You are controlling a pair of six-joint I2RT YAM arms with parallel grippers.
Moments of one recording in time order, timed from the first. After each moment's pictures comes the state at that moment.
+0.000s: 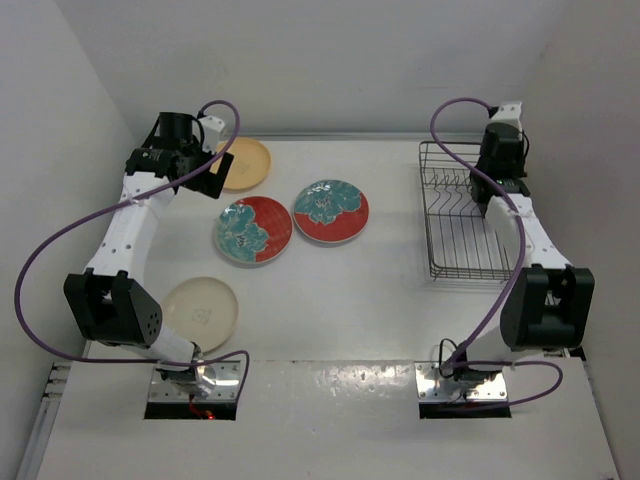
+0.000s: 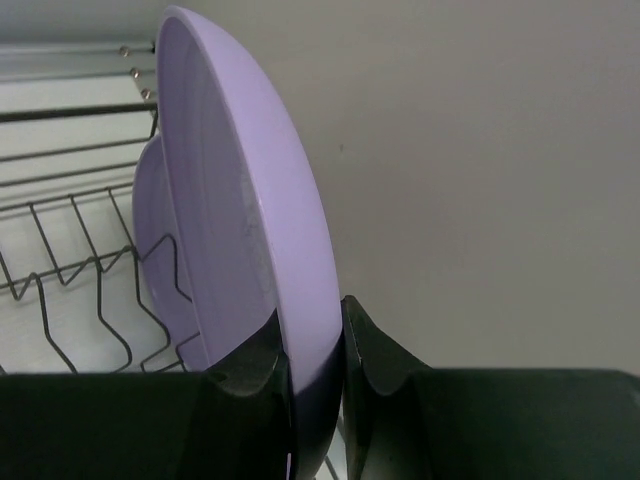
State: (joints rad) left arm -0.06 1.52 1.55 -0.82 -0.06 0.34; right arm -0.06 1.49 1.17 0.02 0.69 -0.34
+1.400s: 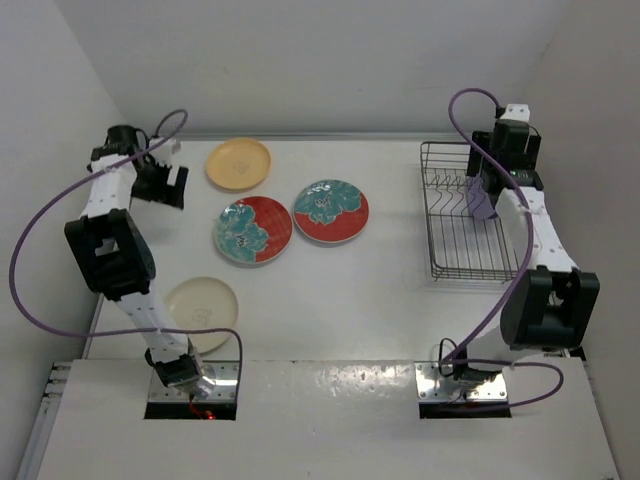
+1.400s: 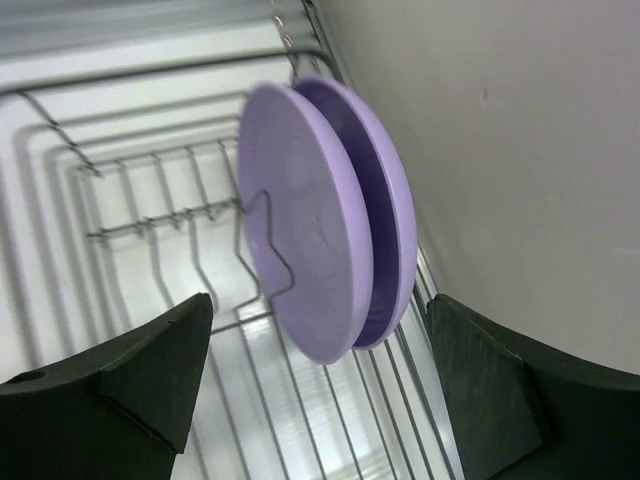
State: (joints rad) left arm 0.33 1.86 1.61 -0.91 0.21 0.54; right arm -0.11 1.54 1.26 -0.27 0.40 -0.08
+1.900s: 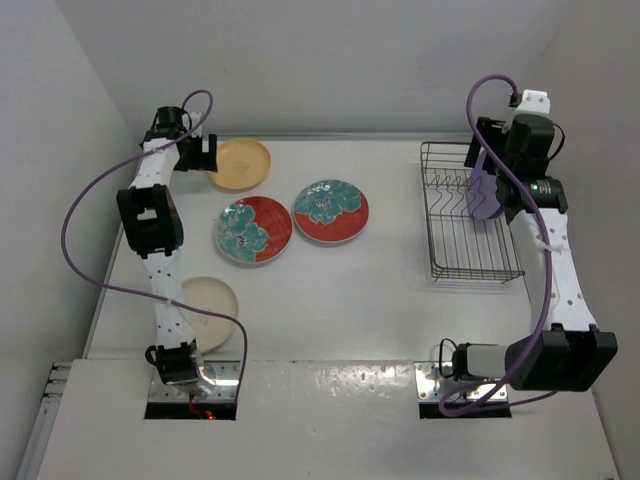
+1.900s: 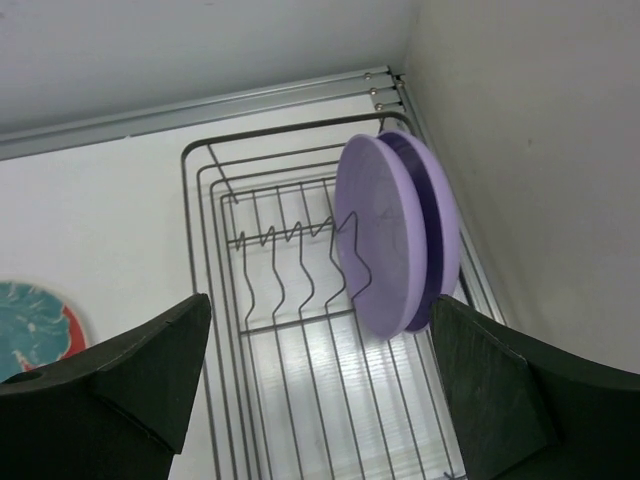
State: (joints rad) left arm 0.17 2.44 2.25 -0.71 0.15 0.15; right arm -0.07 1.29 1.33 -0.41 0.23 0.02
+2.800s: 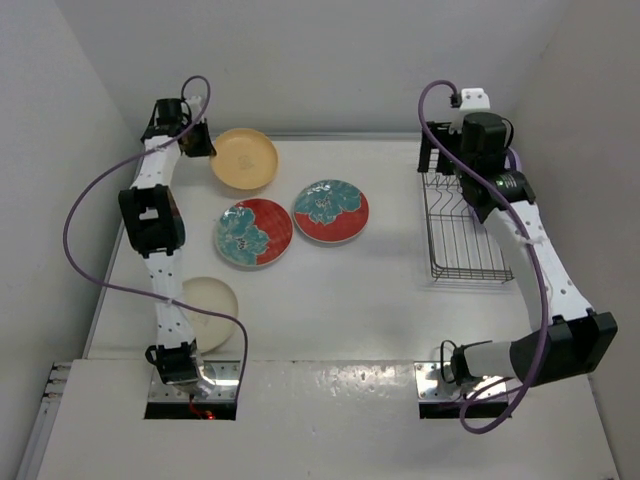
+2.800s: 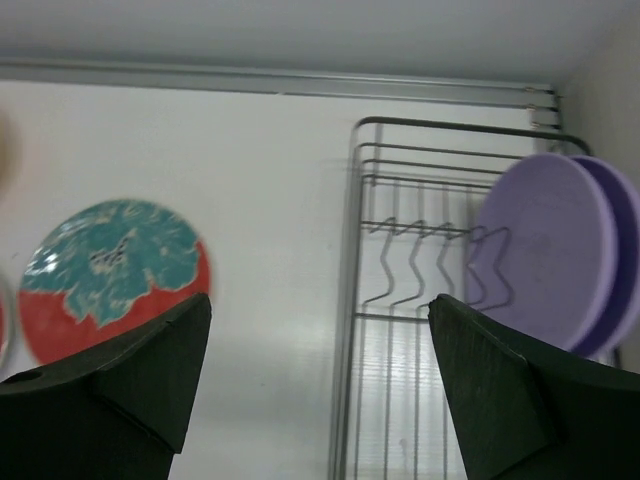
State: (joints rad) left arm 0.15 2.48 2.31 -0.57 0.33 0.02; right arm 0.17 1.34 1.36 -0.42 0.22 0.03
